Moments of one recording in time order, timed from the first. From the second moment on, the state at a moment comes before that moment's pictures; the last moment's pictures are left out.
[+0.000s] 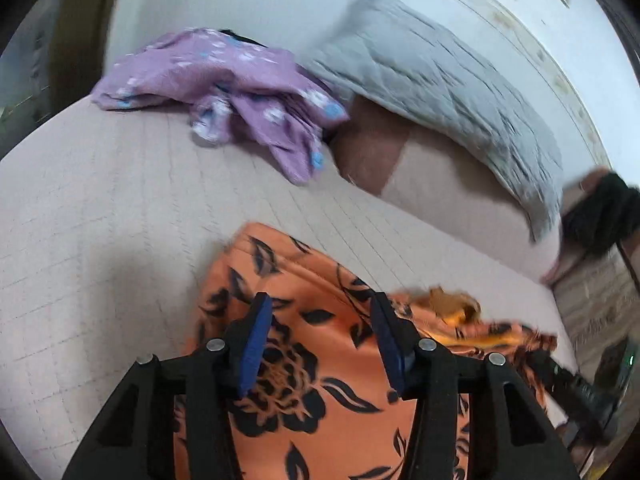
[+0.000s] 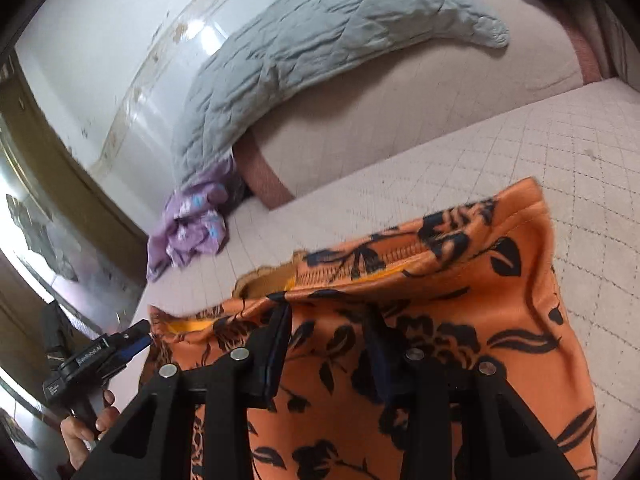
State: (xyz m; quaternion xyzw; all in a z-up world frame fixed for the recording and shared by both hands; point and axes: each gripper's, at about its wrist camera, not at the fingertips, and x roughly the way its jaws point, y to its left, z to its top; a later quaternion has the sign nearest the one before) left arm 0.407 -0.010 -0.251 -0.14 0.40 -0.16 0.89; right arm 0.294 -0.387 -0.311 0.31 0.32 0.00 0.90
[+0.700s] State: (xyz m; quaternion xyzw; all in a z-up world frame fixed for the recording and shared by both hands) left arm 0.403 -0.001 -0.273 -0.07 0.47 -0.08 0.87; right arm 0.377 -0.393 -0.324 0.32 0.37 -0.05 0.87
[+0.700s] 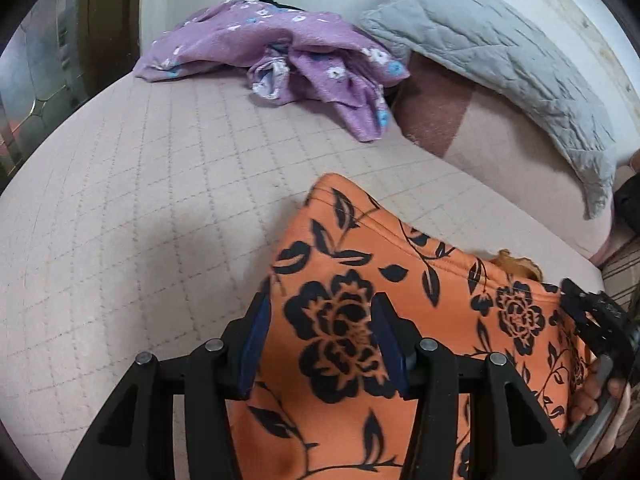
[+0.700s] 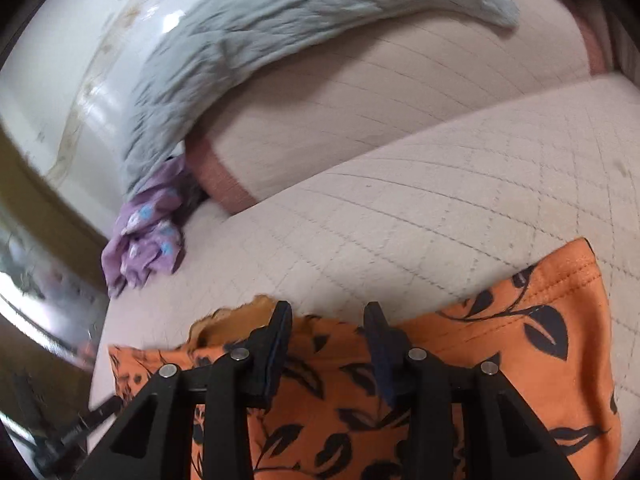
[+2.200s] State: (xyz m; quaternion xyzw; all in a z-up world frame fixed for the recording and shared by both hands) left arm 0.288 0.042 -0.308 -0.28 0.49 -0.10 0.82; right arm 0.152 -0.414 -0.367 0.61 0.32 -0.05 0.72
